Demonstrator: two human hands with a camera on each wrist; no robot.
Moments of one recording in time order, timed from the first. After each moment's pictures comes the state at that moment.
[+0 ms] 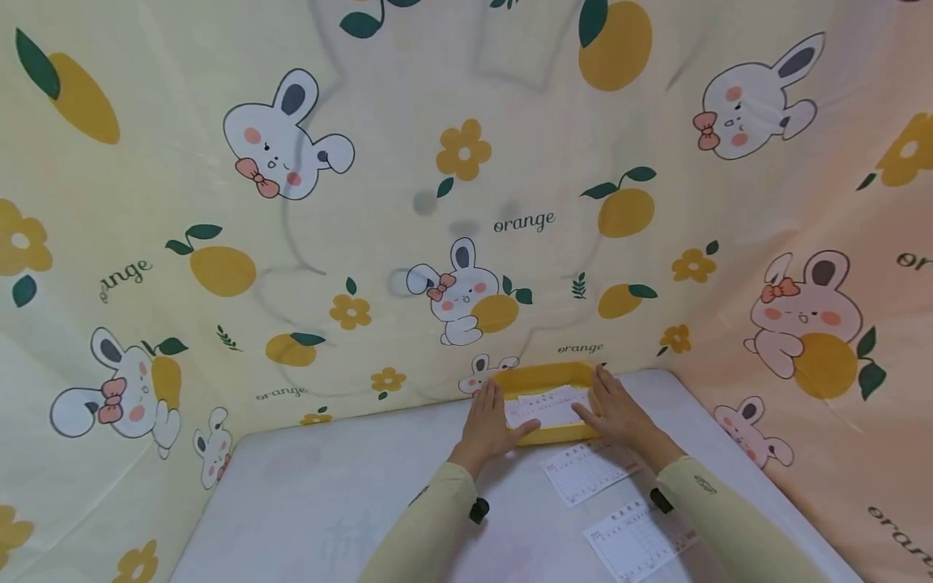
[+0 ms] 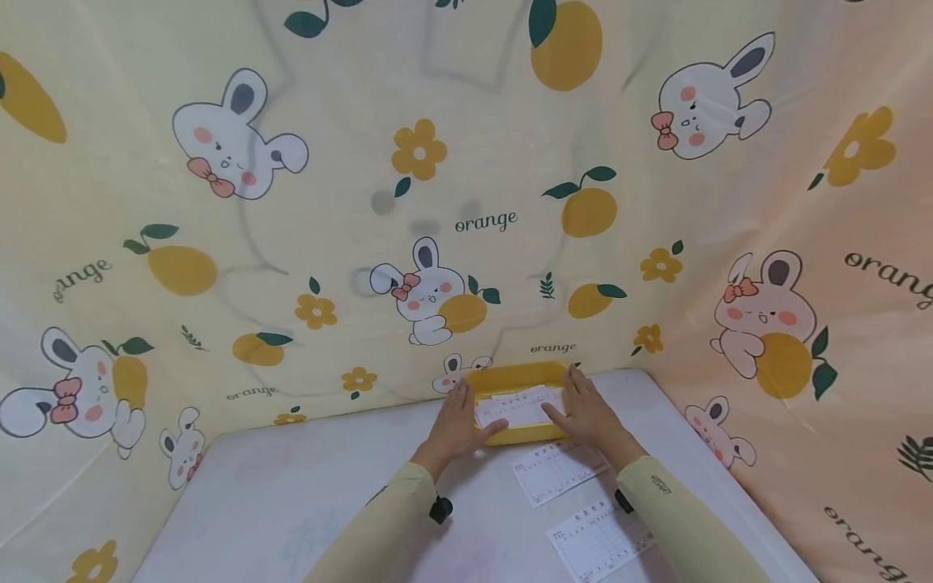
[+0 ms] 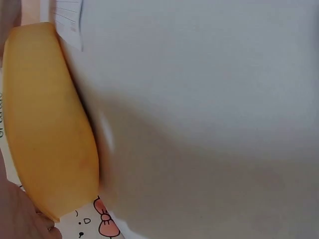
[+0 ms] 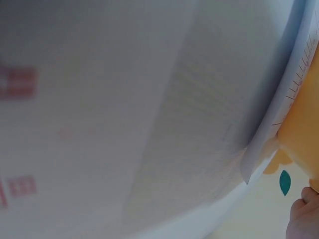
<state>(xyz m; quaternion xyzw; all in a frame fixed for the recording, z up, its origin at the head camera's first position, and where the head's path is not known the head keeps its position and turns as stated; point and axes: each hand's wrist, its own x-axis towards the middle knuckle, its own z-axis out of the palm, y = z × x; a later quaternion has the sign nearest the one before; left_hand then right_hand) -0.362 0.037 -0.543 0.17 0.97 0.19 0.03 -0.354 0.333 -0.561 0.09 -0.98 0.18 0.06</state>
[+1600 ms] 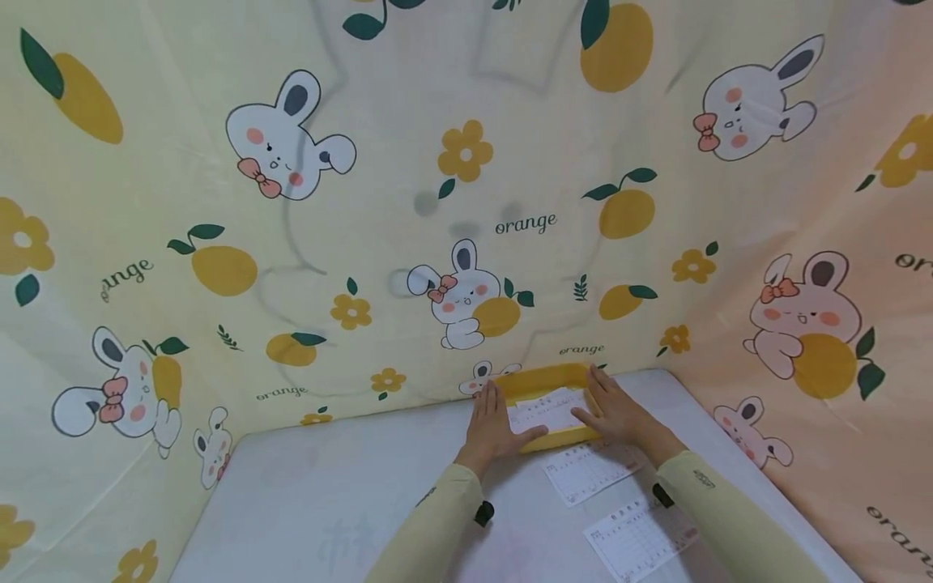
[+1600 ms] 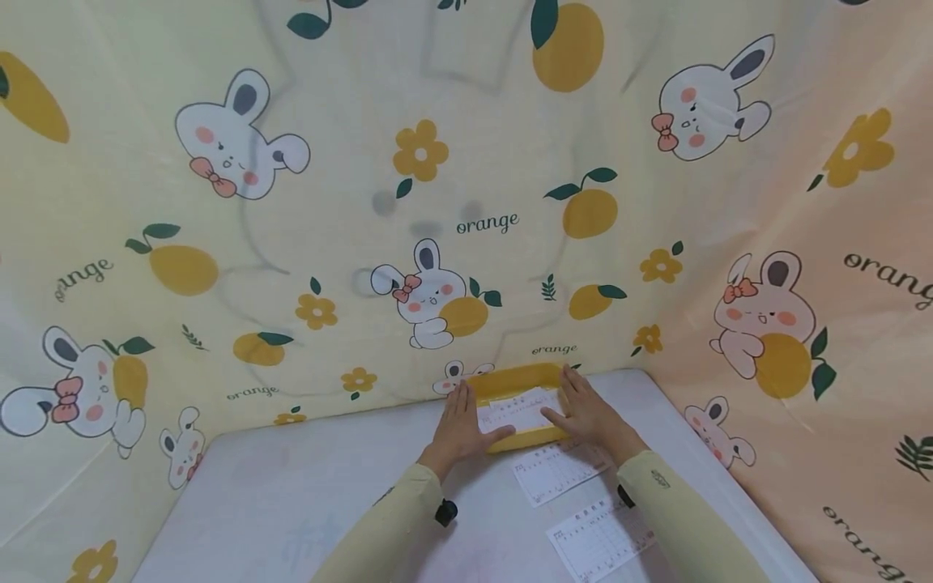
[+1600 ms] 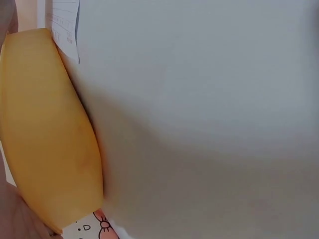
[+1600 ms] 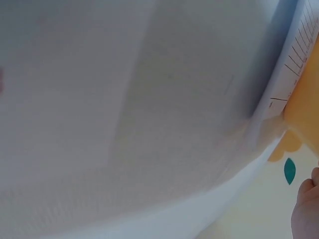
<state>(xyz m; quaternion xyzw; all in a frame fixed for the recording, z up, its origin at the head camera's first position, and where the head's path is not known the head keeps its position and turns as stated) -0.347 0.044 -0.537 0.14 0.97 0.20 0.03 -0.350 0.334 -0.551 0.12 -0.98 0.18 0.04</state>
